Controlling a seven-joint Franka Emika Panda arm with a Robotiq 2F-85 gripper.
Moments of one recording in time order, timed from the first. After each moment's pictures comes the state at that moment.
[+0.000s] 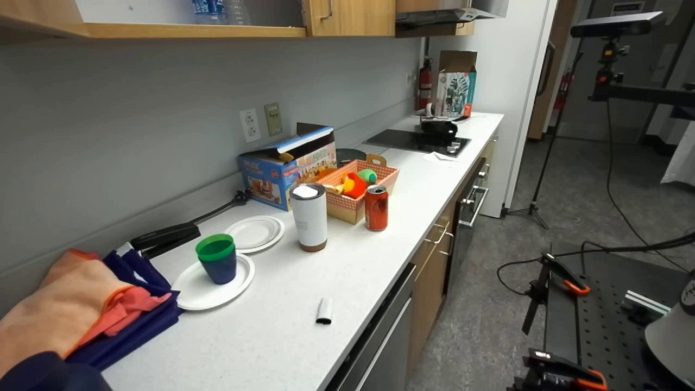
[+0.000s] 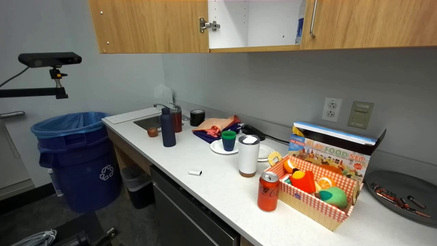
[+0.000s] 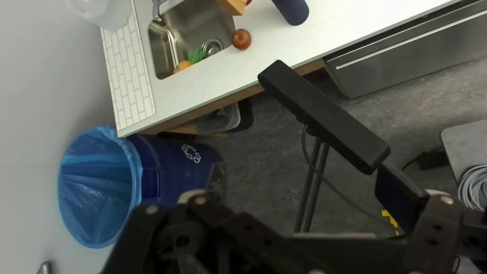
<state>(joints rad) 0.76 -0.51 0.46 -1.83 -0.16 1.86 -1.56</state>
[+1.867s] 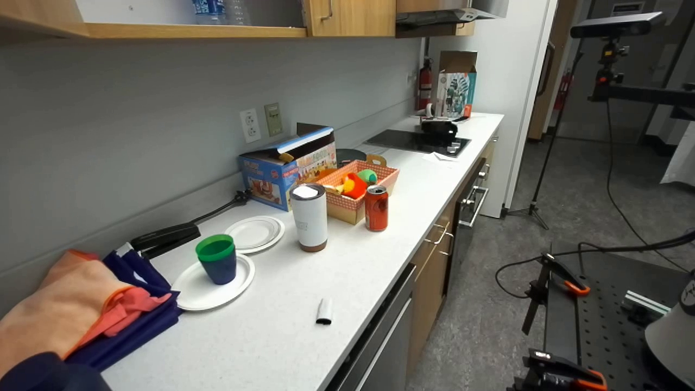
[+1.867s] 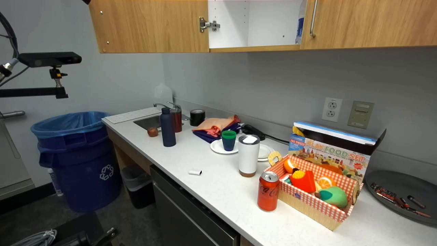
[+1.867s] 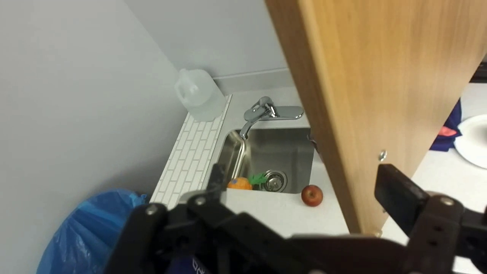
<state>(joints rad) 0.58 -0.21 0.45 -1.77 -0.62 2.45 -1.84</state>
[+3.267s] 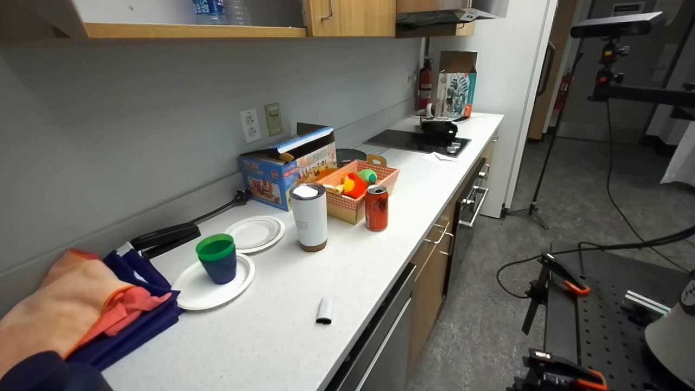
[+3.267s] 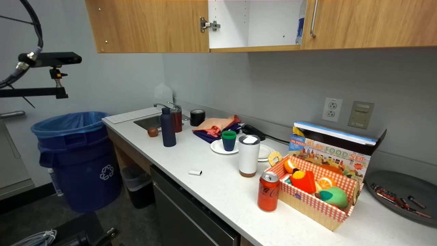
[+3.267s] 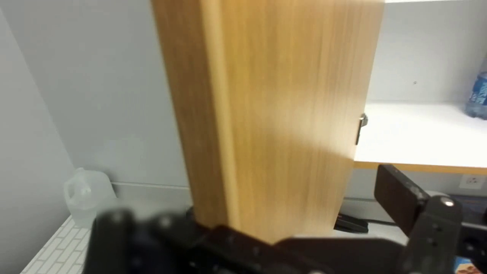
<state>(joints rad) 0.46 -0.32 0.47 -1.77 -1.07 2.34 -1.84</state>
